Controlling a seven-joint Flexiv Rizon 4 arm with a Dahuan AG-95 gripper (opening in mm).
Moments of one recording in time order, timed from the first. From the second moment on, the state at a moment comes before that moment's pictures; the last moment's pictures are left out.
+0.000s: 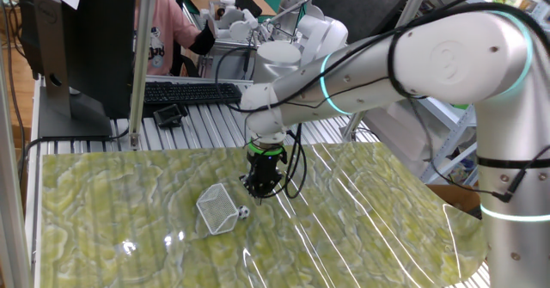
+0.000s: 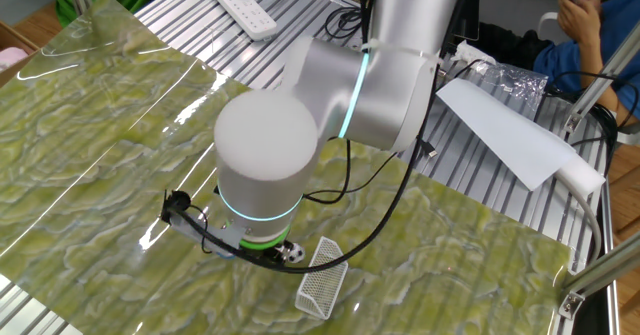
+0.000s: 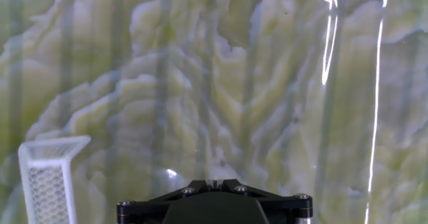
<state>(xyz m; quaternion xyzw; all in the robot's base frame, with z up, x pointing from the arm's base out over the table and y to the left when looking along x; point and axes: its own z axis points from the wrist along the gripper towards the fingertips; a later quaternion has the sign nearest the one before) 0.628 0.024 0.007 0.05 -1.00 0.06 0.06</state>
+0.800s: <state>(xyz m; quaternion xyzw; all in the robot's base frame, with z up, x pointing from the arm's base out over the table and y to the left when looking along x) 0.595 0.014 0.008 0.04 -1.00 0.06 0.07</state>
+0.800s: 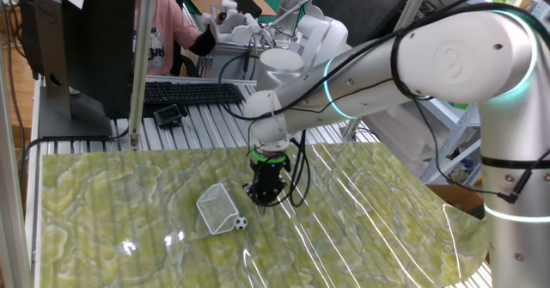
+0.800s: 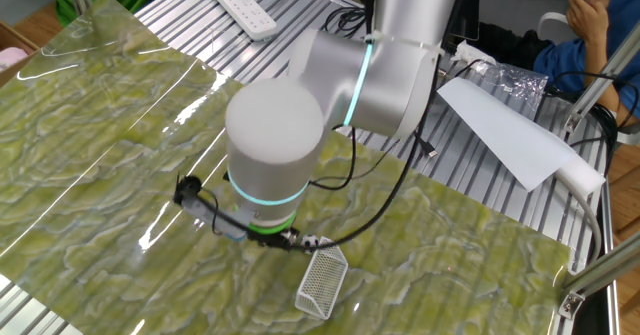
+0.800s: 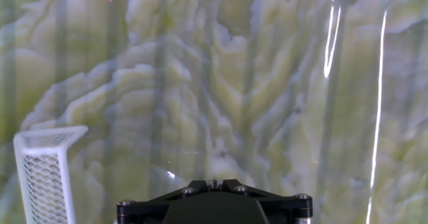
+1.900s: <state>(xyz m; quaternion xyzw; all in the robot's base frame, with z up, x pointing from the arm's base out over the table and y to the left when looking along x) 0.583 0.027 0.020 0.03 -1.00 0.02 0.08</state>
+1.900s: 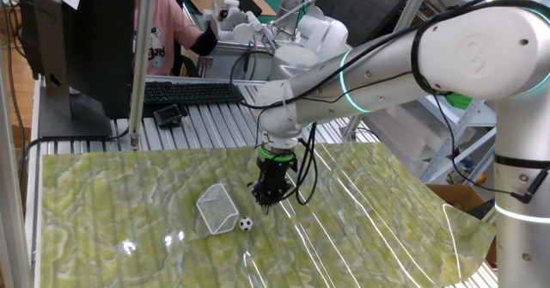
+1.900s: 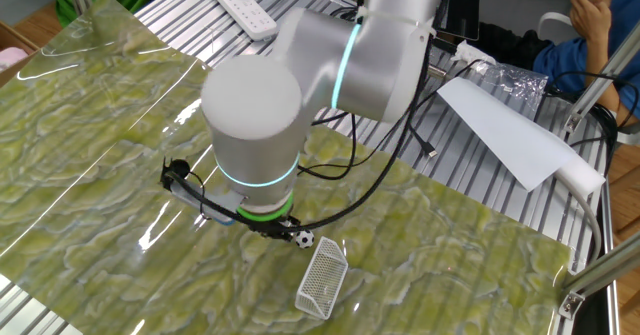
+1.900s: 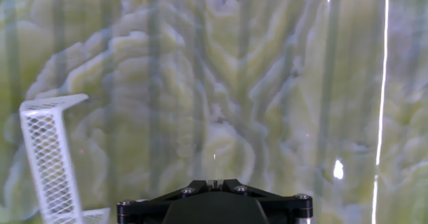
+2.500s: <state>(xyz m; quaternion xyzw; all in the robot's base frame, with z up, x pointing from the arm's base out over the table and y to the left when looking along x) 0.566 0.030 0.019 0.02 -1.00 0.01 0.08</state>
